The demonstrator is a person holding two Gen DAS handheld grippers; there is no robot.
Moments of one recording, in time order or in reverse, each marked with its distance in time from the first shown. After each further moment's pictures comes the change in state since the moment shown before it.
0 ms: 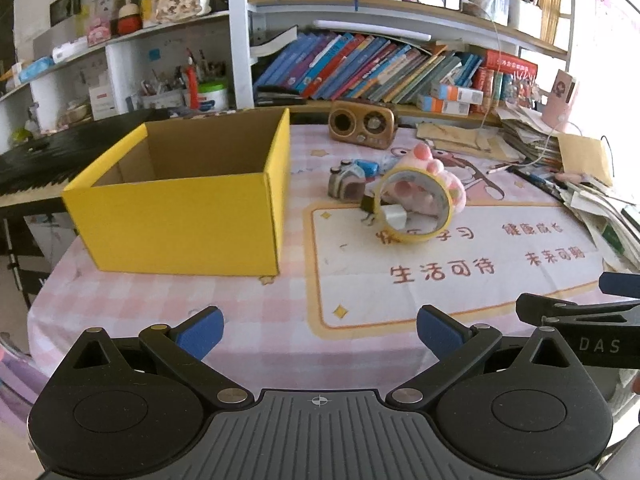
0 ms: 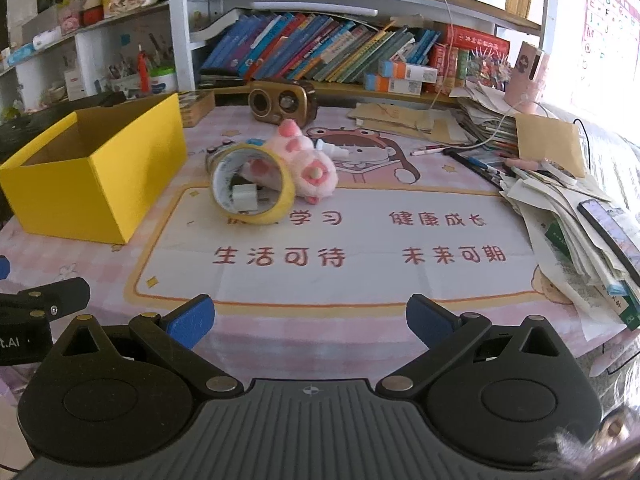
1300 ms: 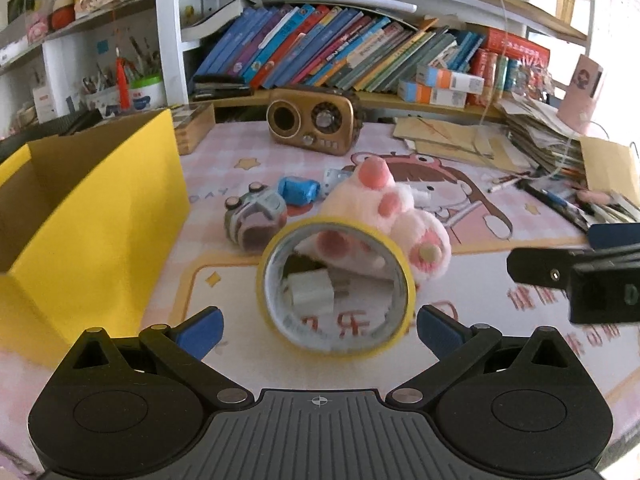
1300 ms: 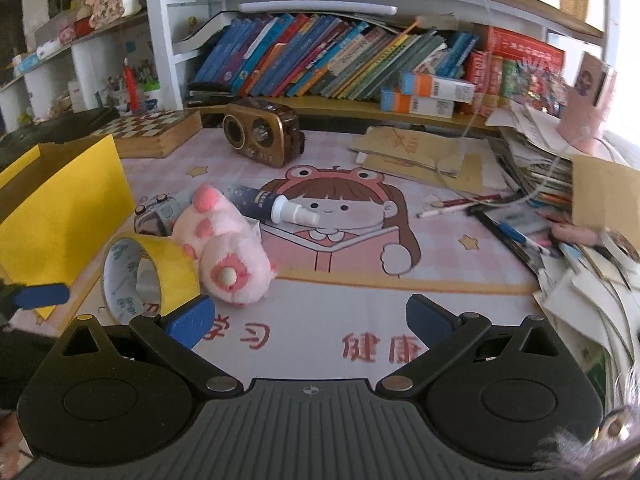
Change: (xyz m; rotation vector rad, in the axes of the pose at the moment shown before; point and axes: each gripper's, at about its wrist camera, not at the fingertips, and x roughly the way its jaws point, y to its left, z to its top) left arm 0.150 -0.086 0.071 -0.013 0.031 -0.012; right arm 0.126 -0.099 0.100 -0.081 -0.003 0.160
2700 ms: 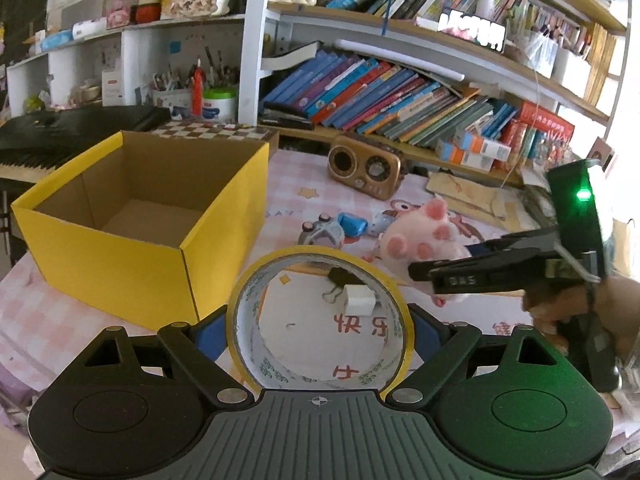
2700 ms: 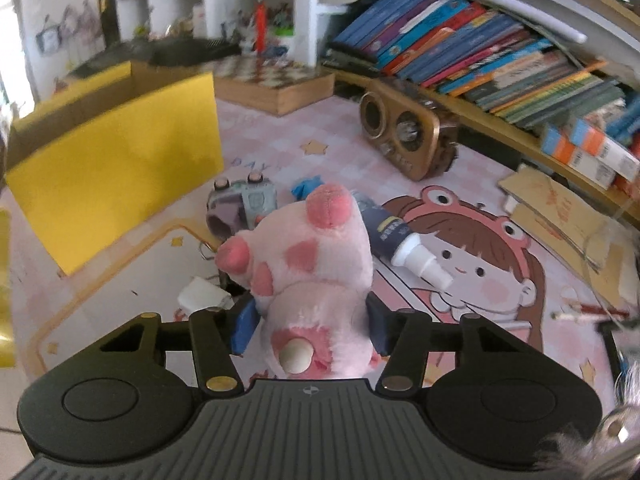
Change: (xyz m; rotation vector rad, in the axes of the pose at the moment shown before) left arm -0.100 0.045 -0.007 -0.173 -0.083 0.035; right arm 0.084 0.040 0.041 -0.325 0.075 0.291
